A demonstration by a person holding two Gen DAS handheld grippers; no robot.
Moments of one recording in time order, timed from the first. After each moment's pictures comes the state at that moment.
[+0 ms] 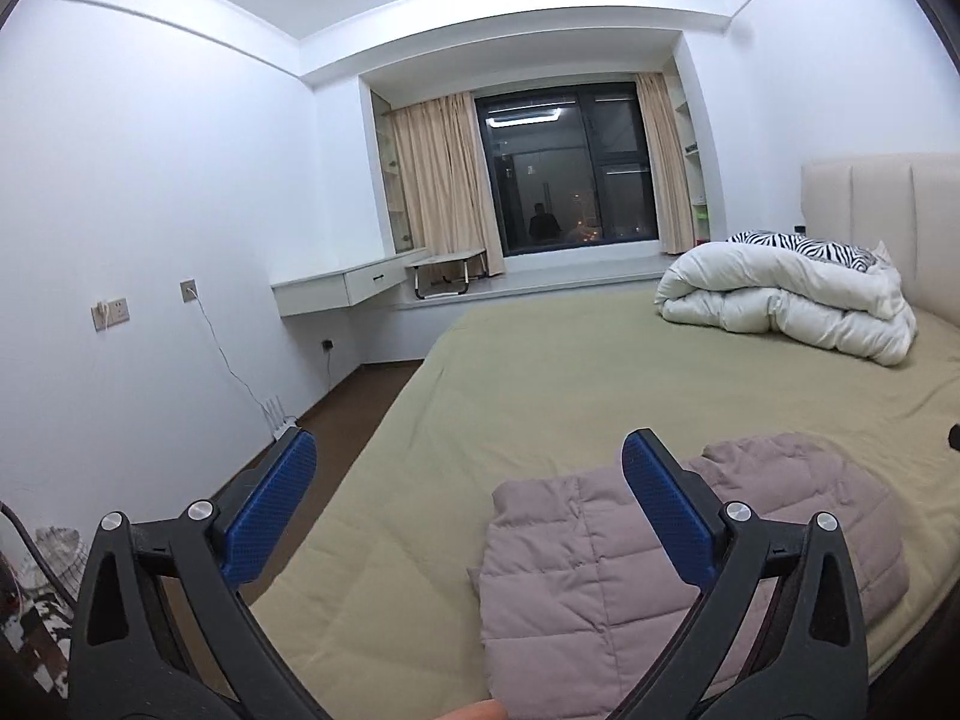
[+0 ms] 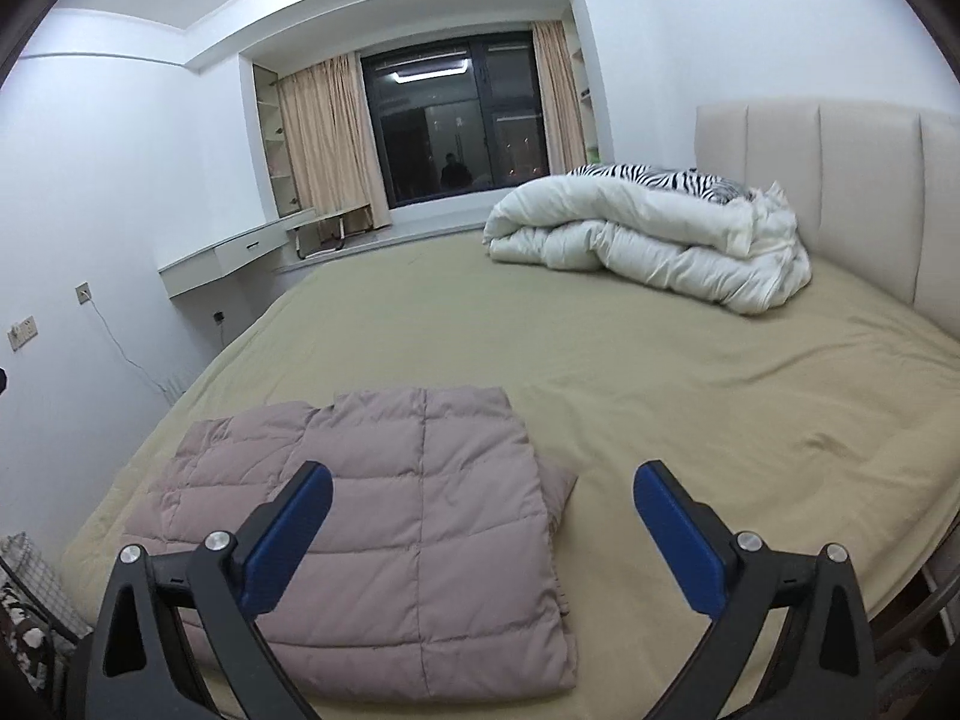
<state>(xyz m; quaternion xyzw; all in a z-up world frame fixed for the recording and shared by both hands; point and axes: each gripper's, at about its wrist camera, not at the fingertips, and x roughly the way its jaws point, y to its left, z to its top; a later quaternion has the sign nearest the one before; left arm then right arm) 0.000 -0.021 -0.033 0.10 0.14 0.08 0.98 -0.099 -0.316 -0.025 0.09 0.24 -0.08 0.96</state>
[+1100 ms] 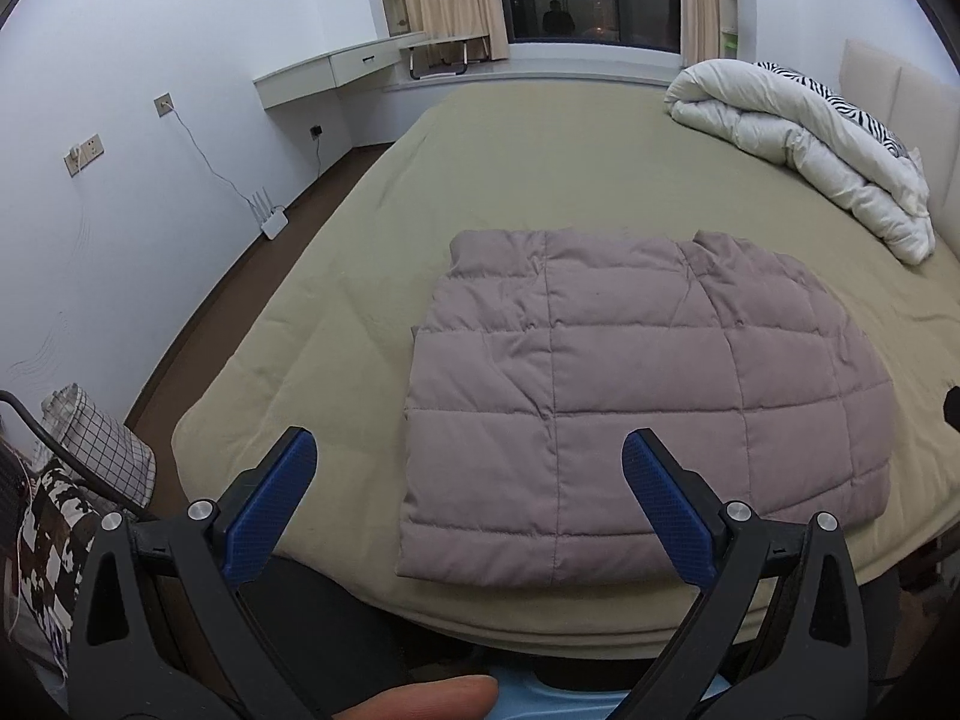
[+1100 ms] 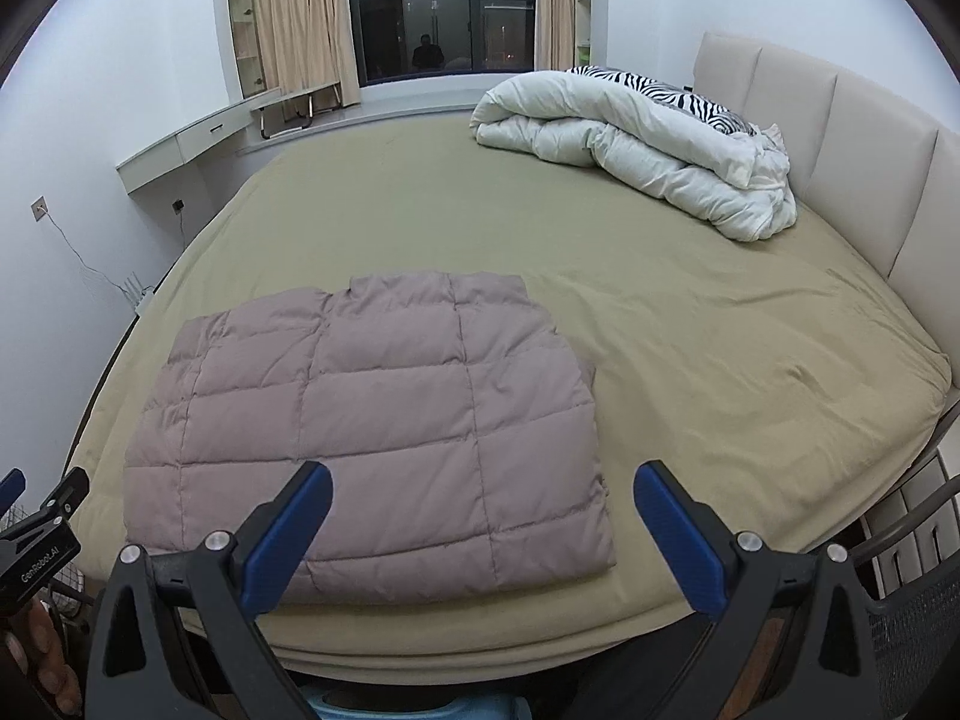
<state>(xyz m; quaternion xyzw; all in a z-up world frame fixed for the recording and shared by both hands) 0.042 -0.055 -0.149 0.04 0.42 0.09 0.90 -0.079 -0.243 -0.011 0.07 0.41 -0.11 0.90</state>
